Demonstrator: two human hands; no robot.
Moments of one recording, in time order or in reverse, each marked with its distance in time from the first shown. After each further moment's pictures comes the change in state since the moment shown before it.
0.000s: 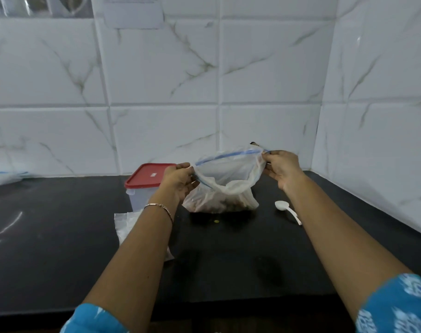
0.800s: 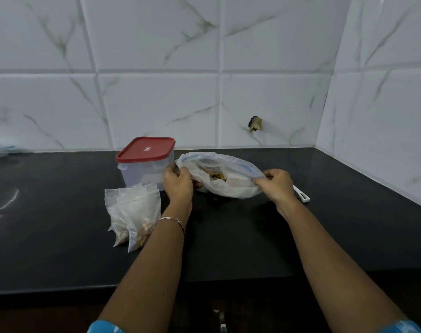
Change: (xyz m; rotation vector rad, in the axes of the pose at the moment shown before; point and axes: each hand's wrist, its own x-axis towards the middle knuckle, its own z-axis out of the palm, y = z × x) left_hand 0.009 -0.091 -0.010 0.090 0.331 0.198; right_hand -0.030 0.103 -0.019 -0.564 -0.009 -0.119
